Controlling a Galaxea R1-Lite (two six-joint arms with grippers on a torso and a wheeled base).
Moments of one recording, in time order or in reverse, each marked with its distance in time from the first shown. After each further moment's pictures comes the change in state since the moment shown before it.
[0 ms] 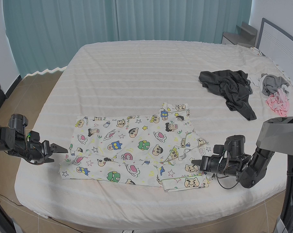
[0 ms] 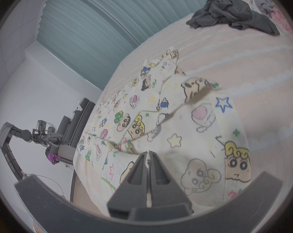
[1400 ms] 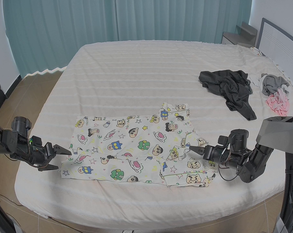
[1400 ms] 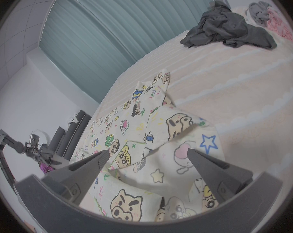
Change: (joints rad) left arm -0.045 -0.021 0.049 0.000 0.007 -0.208; right arm -0.064 0.045 -0.081 -0.096 -0.039 0.006
